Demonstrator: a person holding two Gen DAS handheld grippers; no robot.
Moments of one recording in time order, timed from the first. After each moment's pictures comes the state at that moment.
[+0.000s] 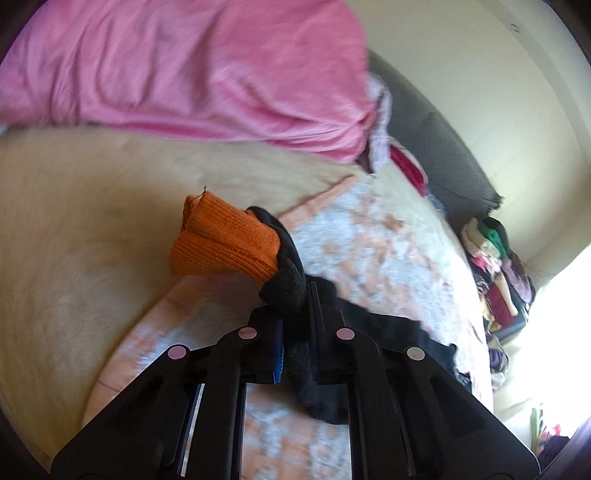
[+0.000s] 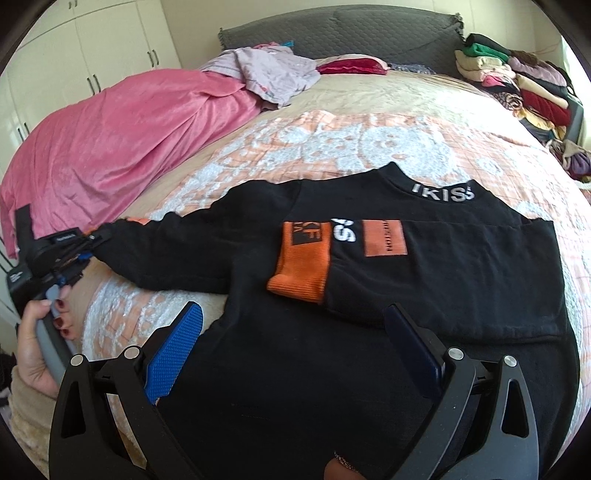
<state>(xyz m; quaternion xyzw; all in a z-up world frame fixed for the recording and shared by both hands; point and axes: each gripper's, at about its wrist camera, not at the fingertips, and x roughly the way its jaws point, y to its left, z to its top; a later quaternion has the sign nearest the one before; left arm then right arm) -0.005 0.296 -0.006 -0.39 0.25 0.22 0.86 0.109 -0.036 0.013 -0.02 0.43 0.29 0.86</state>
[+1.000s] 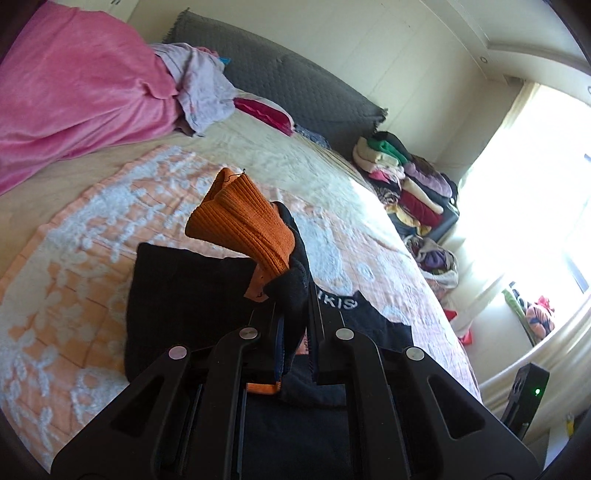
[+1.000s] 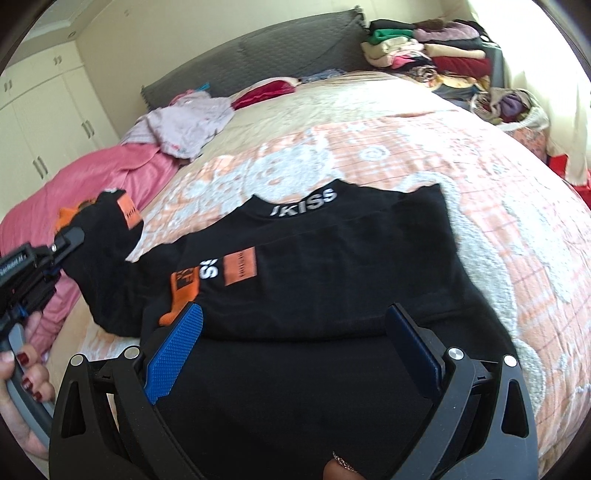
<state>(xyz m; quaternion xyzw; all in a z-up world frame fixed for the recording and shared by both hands) 0.084 0.106 0.057 -0.27 0.28 0.00 0.92 0.133 -0.177 0.022 0.10 0.41 0.17 0.89</state>
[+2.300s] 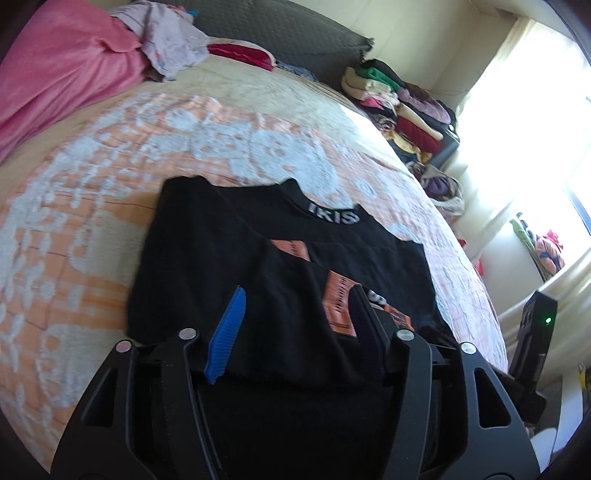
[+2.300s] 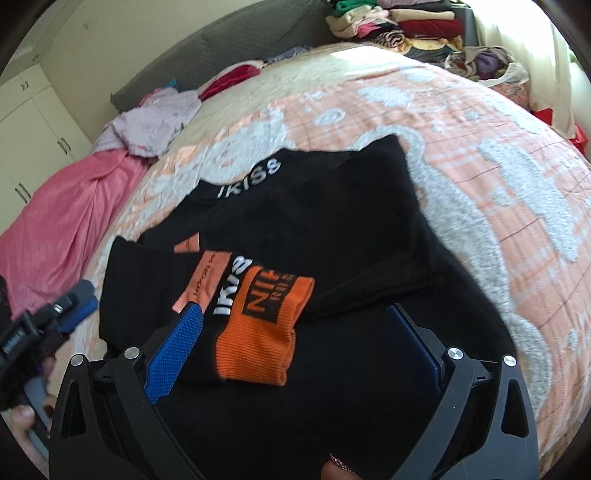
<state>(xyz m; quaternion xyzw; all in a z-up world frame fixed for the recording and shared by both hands) 0.101 0.068 0.009 -0.21 0.39 -0.03 0.90 0.155 -0.199 -0.028 0.13 0.47 0.15 0.86</state>
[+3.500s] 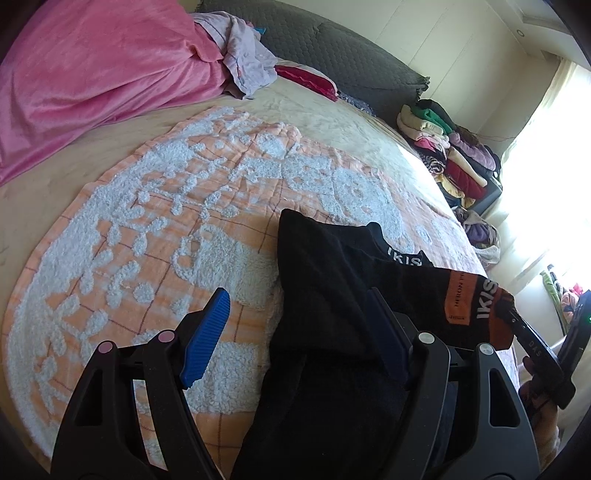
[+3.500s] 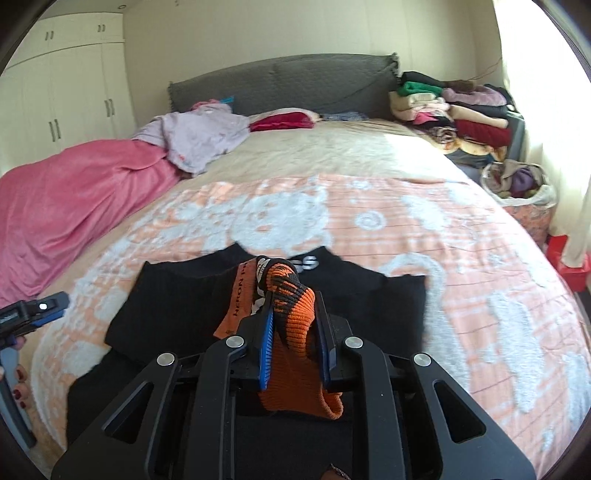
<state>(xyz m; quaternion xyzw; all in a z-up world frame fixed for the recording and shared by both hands) 0.069 0.137 0.015 -0.25 0.36 0.07 0.90 0.176 -0.190 0.040 -0.01 0.34 0.18 0.92</state>
